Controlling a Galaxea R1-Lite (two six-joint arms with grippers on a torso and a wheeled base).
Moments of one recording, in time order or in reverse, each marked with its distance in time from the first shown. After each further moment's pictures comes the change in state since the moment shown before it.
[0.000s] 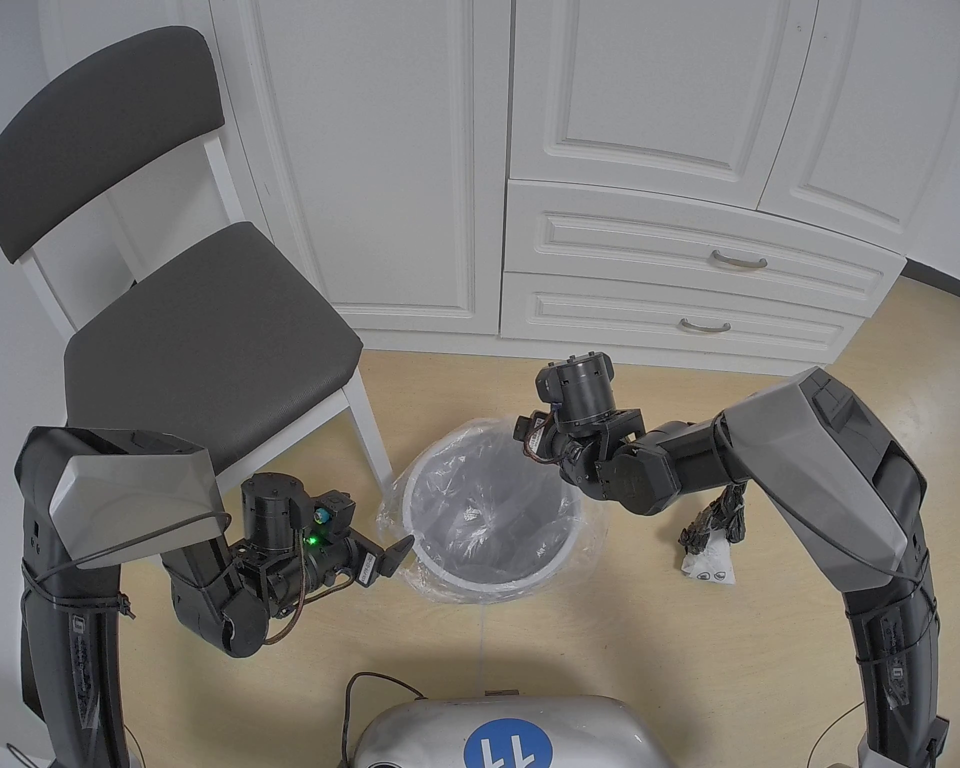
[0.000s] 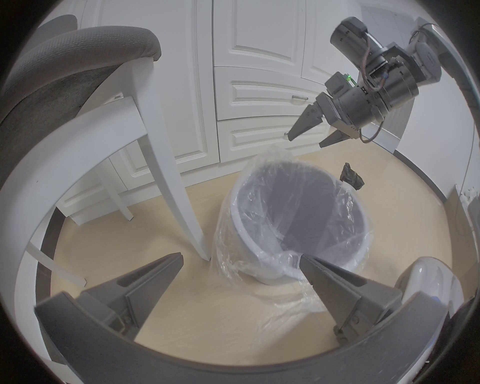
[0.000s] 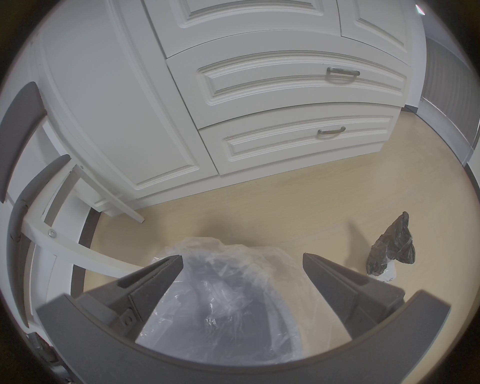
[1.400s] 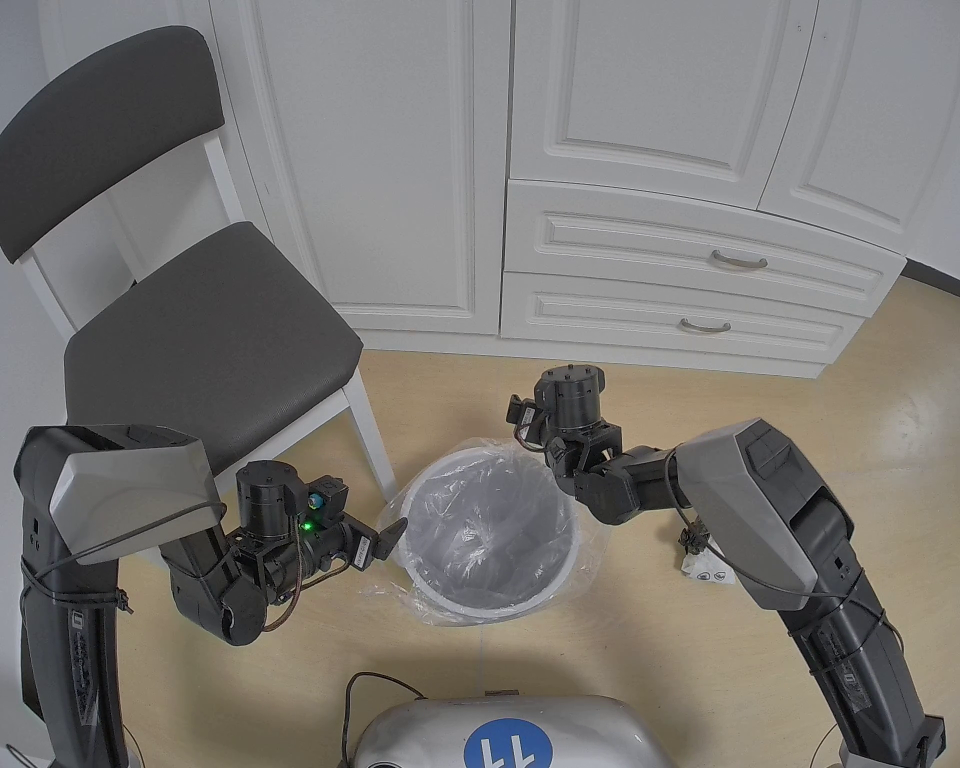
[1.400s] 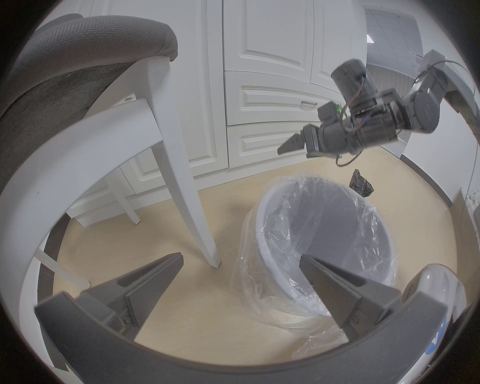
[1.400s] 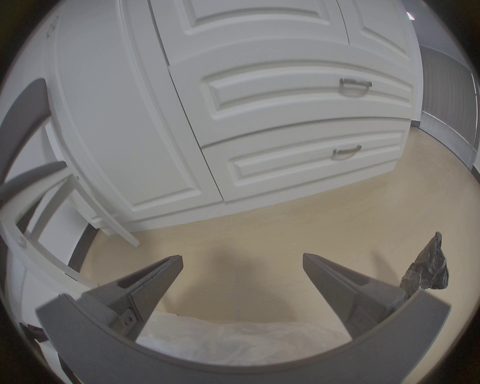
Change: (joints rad) left arm 0.026 0.006 -0.052 0.006 0.005 -0.008; right arm -0.049 0.267 -0.310 -0.200 -0.014 -0.147
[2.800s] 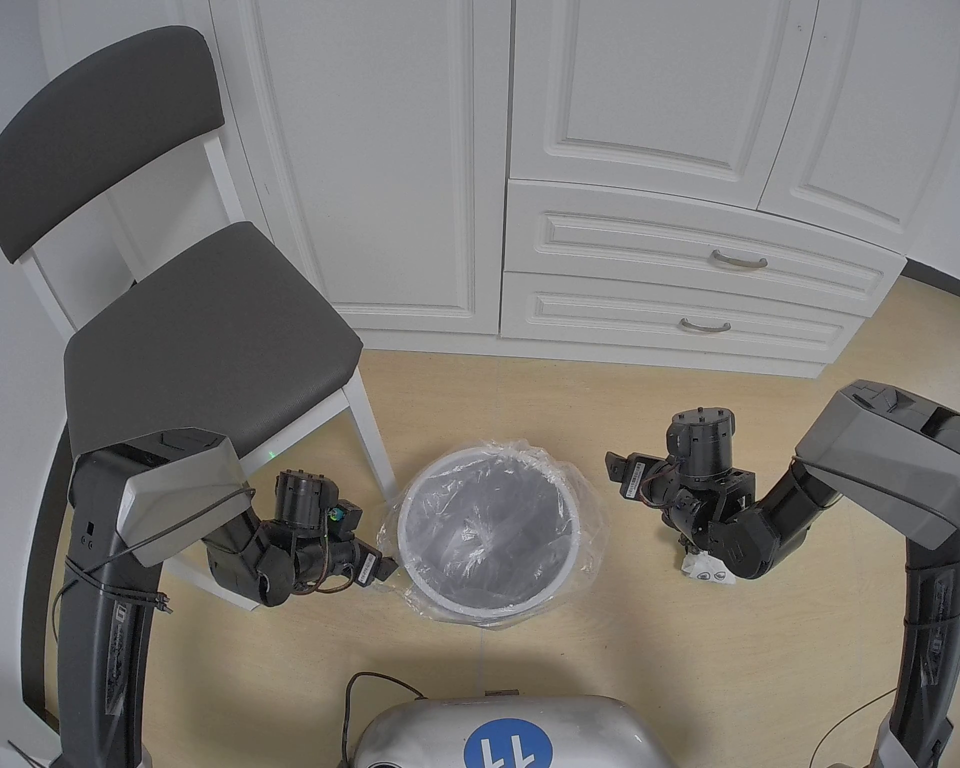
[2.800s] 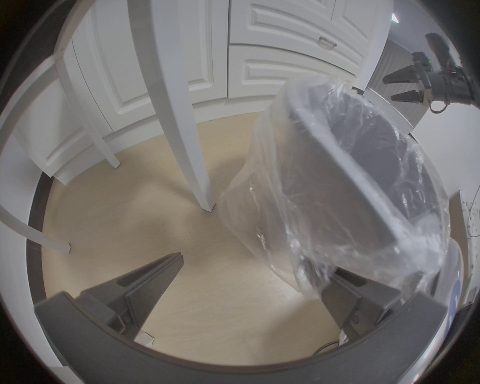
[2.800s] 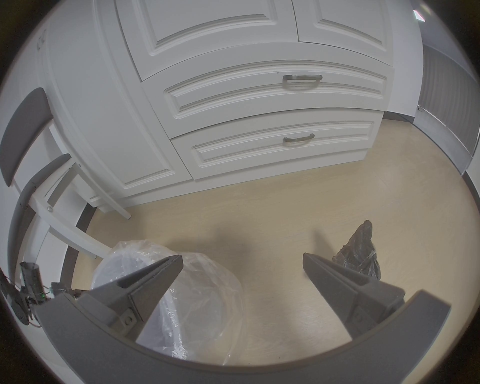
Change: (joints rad) left arm 0.060 0.196 -0.342 0.484 -0.012 0.012; right arm -0.126 -0.433 0.993 -0.416 0.140 -0.014
